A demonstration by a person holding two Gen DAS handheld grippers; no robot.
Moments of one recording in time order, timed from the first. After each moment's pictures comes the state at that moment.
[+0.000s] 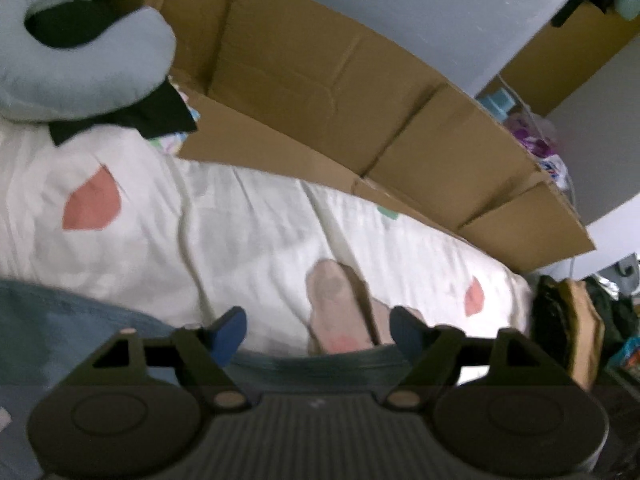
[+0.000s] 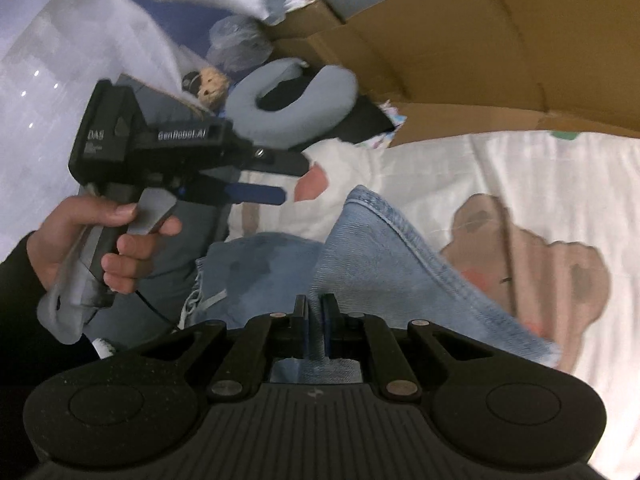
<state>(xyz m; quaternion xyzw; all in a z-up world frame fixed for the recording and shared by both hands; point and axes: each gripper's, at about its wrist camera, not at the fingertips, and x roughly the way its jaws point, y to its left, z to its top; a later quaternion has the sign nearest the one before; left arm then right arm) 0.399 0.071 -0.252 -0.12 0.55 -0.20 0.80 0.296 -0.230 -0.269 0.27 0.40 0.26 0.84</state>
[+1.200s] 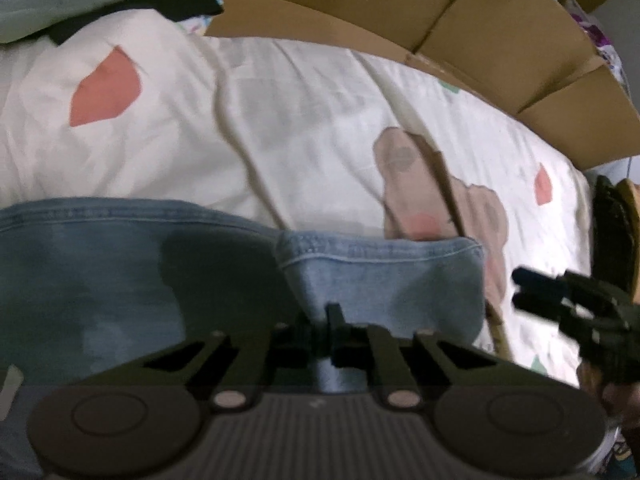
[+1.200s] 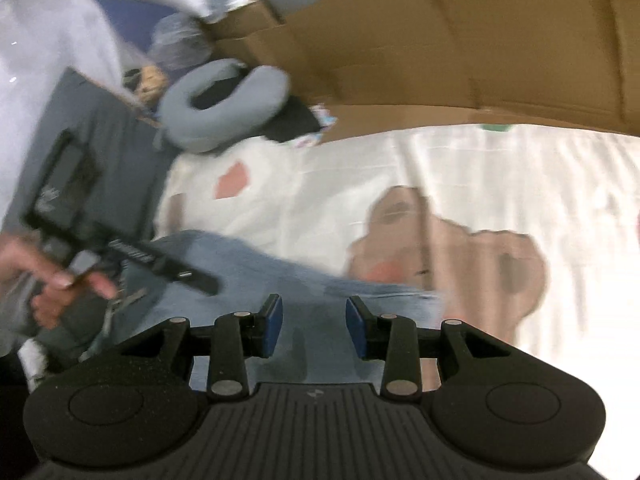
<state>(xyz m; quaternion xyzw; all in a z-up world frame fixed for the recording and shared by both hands) 0.382 0.091 -0.327 -0.02 0.65 -0.17 0.74 0.291 -0.252 -0.320 0.23 0.40 0.17 0.87</state>
